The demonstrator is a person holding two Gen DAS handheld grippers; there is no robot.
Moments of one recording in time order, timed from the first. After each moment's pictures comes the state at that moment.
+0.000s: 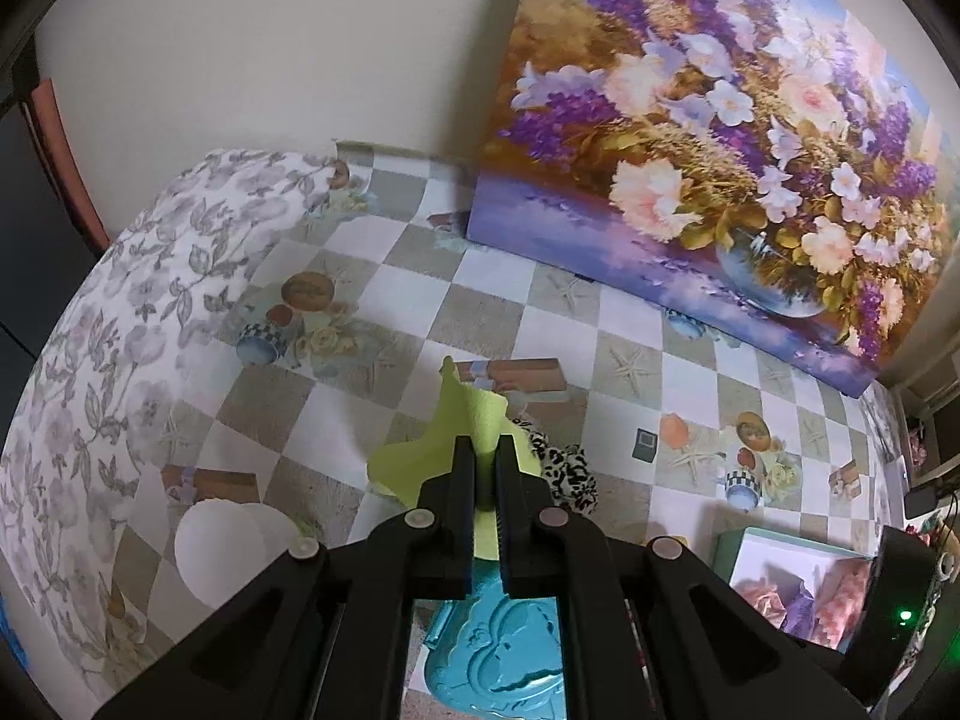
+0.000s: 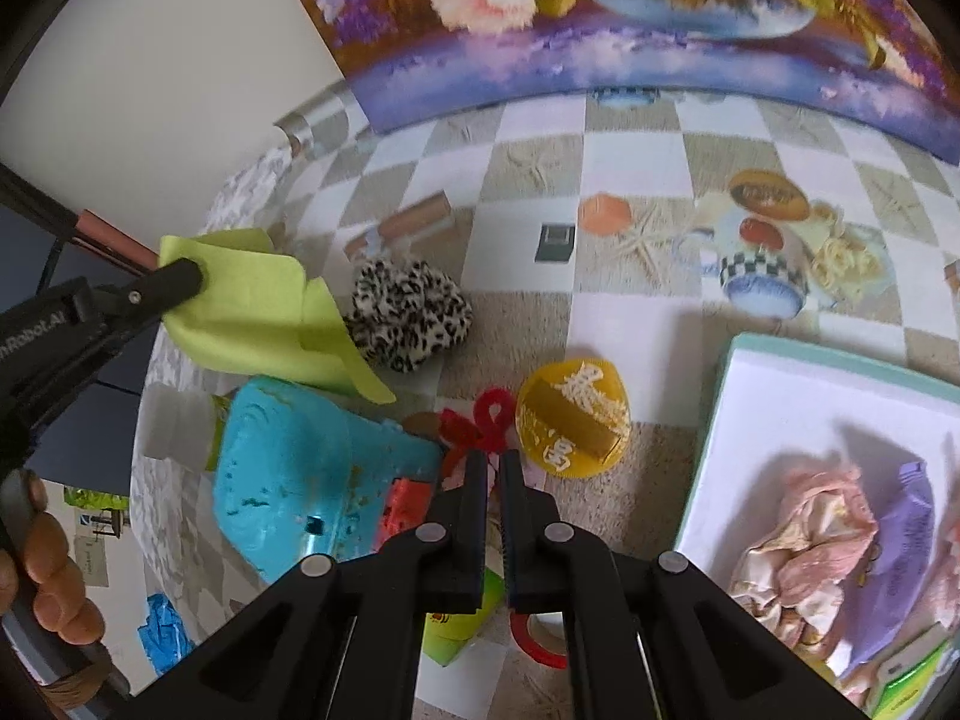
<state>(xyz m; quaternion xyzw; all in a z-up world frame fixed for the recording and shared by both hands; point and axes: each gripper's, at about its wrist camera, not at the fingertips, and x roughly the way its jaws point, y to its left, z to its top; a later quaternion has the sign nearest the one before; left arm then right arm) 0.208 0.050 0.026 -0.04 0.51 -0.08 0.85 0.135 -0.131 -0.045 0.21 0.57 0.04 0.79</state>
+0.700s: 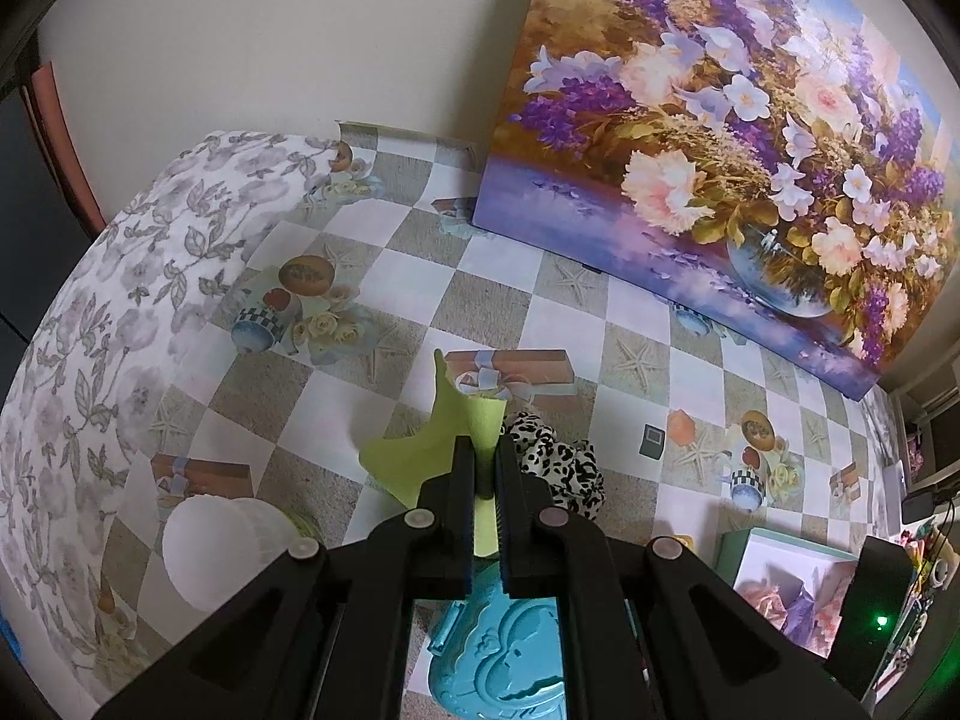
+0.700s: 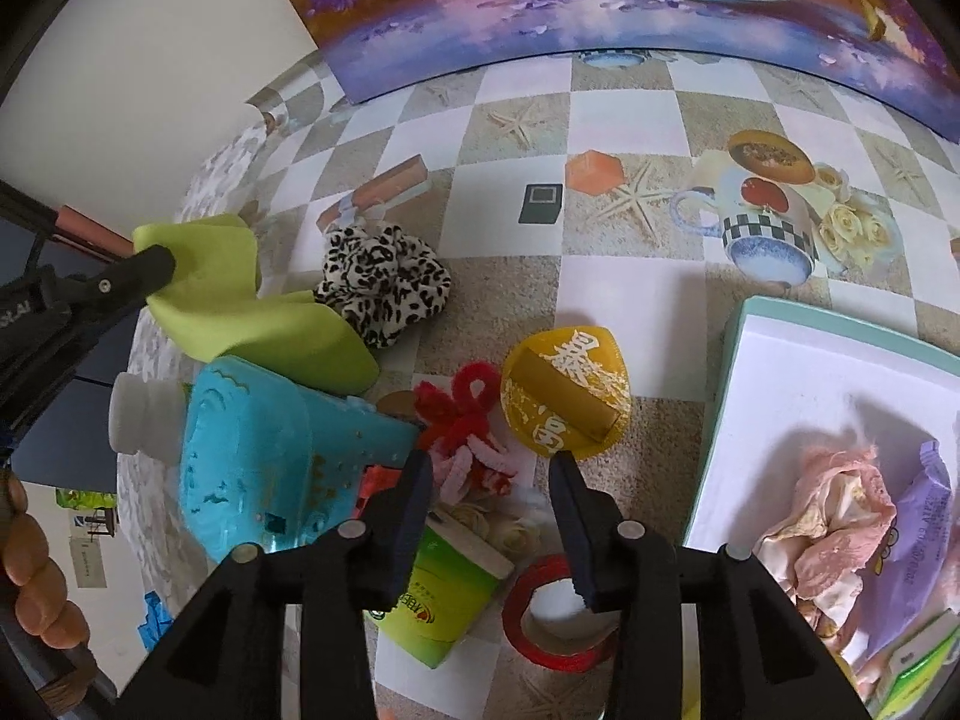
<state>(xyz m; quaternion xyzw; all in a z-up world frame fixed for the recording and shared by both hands) 0.213 0.056 0.016 -0.05 0.52 -0.08 0.85 0.139 -0.126 -0.059 0.21 0.59 0.03 0.78</state>
